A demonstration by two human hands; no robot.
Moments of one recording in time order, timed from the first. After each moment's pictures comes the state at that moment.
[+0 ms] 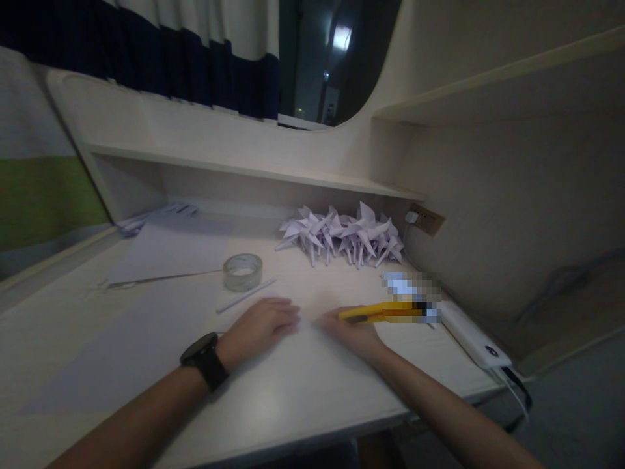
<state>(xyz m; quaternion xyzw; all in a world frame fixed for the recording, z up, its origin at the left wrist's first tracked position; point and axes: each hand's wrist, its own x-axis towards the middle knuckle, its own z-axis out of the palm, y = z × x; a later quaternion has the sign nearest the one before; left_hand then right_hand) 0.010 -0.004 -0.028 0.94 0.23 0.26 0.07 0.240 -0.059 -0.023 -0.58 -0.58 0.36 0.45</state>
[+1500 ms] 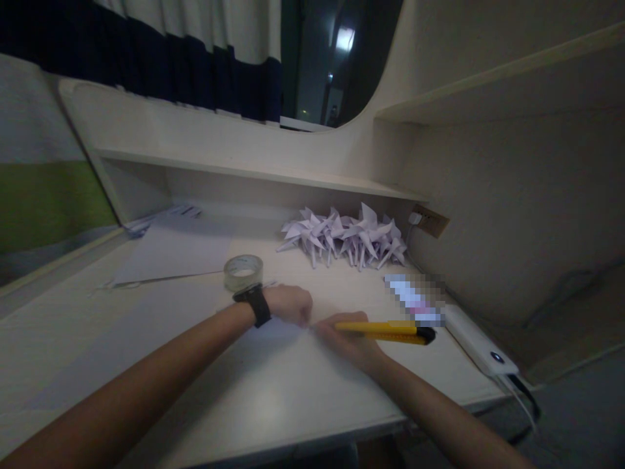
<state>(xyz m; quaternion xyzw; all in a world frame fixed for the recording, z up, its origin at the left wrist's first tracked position) 0.068 0.031 0.037 0.94 0.30 -0.10 0.12 0.243 -0.065 -0.017 -0.48 -0.74 0.23 0.41</state>
